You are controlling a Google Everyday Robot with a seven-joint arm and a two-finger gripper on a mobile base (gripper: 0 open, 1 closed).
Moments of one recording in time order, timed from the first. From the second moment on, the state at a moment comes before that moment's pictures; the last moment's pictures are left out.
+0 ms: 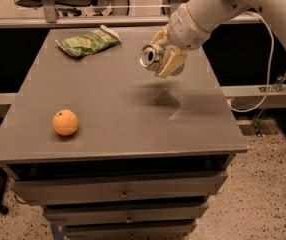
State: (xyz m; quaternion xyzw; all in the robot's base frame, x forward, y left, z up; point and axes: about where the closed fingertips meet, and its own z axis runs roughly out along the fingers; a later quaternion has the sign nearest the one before) arm 0.627 -0.043 0.913 -0.78 0.53 0.09 0.32
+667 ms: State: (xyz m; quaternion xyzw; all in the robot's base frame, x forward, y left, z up) arm 0.598 -0.041 0.862 -0.87 0.46 -0.03 0.19
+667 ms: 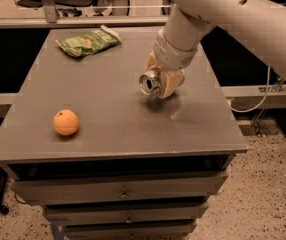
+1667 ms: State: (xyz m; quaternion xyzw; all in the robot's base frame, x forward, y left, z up) arm 0.579 -0.041 0.839 -0.93 0.36 -0.04 0.09
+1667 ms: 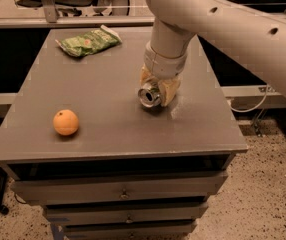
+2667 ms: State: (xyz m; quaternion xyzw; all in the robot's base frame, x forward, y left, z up) arm 0.577 -0.043 0.837 -0.94 0.33 -0.05 0.07
